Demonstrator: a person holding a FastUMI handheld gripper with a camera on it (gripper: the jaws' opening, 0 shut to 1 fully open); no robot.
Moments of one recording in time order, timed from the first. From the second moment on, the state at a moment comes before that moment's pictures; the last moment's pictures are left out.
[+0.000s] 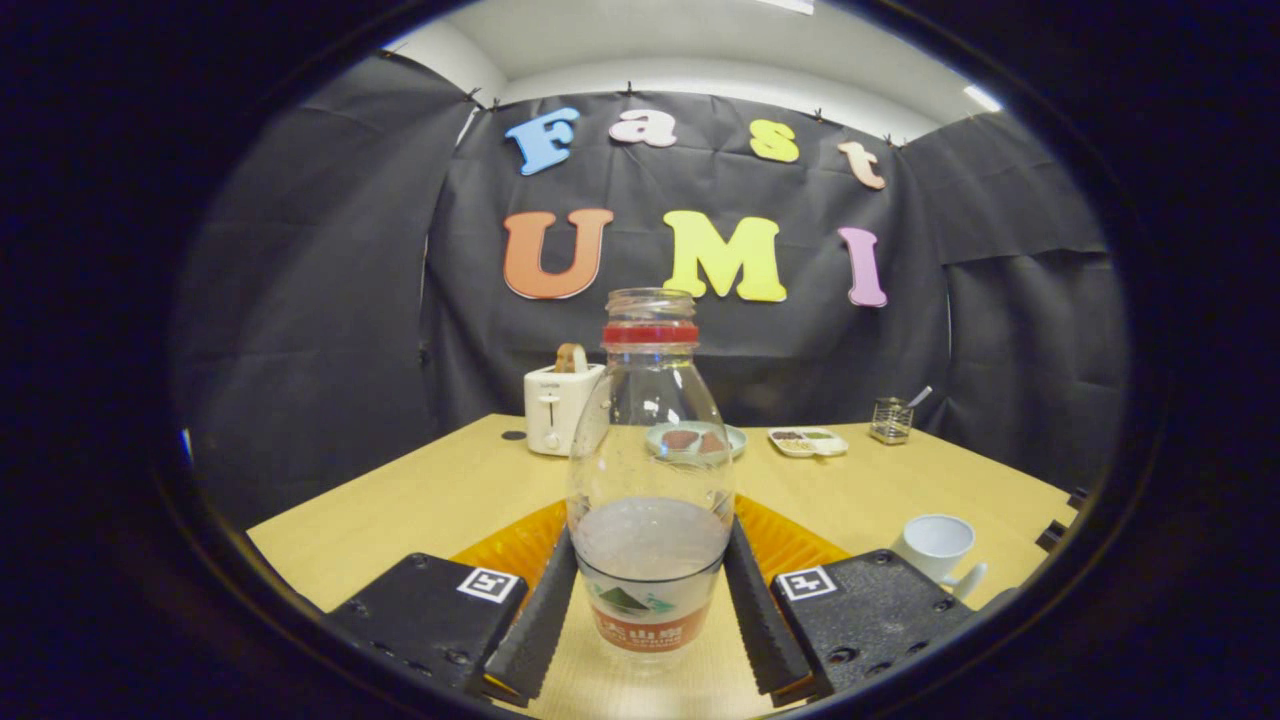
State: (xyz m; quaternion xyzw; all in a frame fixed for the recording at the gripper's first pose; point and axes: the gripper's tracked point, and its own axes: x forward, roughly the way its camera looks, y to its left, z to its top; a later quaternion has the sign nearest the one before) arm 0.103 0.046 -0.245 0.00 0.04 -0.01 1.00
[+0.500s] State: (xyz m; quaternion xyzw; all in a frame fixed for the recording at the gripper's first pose) arm 0.093 0.035 -0.208 0.12 0.02 -0.02 0.99
